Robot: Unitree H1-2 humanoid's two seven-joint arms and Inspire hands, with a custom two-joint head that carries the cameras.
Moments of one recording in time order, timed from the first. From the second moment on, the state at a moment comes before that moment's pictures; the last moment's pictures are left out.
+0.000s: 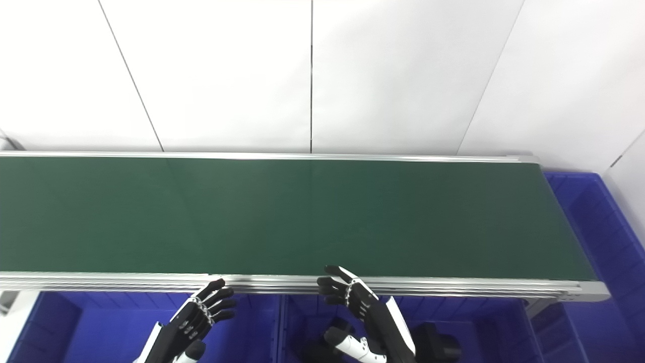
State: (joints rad) left arm 0.33 0.05 -0.14 0.06 -0.12 -0.41 -0.25; right arm 0.26 -0.10 0.20 0.01 0.01 -0.40 0.19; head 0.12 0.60
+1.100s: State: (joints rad) left arm 0.31 0.03 -0.14 -0.05 -0.10 -0.29 -0.21; right arm 0.26 -0.12 0.19 -0.08 -0.03 -0.35 0.18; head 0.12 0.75
